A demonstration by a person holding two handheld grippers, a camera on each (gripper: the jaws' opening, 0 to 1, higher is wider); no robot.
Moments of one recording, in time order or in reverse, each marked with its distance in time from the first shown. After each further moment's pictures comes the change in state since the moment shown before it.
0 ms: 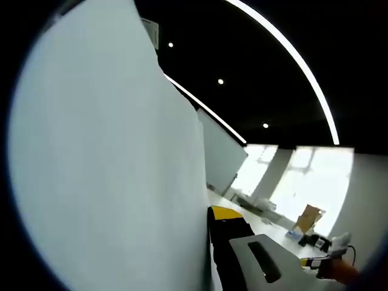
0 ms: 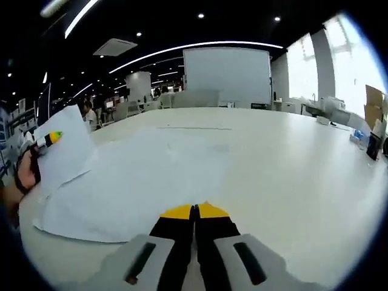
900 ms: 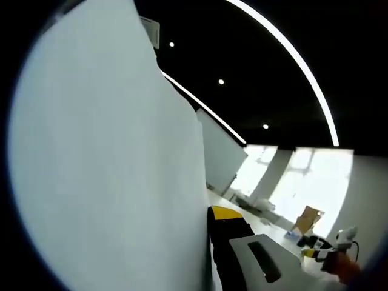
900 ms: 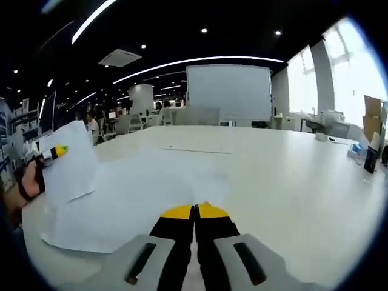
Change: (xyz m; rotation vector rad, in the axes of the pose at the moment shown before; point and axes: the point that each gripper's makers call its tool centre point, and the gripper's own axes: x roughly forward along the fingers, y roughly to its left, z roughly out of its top) left arm -0.001 0.000 0.001 -0.014 -0.001 -0.003; right arm -0.024 0.005 0.050 -0.049 -0.142 -0.010
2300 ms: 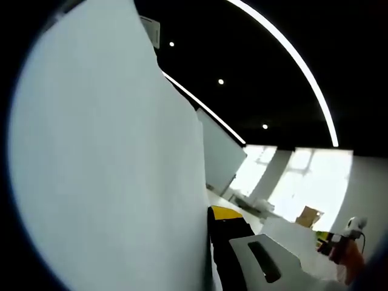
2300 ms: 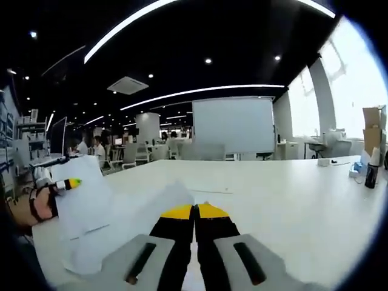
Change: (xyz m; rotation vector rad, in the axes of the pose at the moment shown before) left arm 0.001 0.000 -0.001 -0.004 0.002 -0.005; right arm -0.026 0.012 0.067 0.003 -0.199 0.051
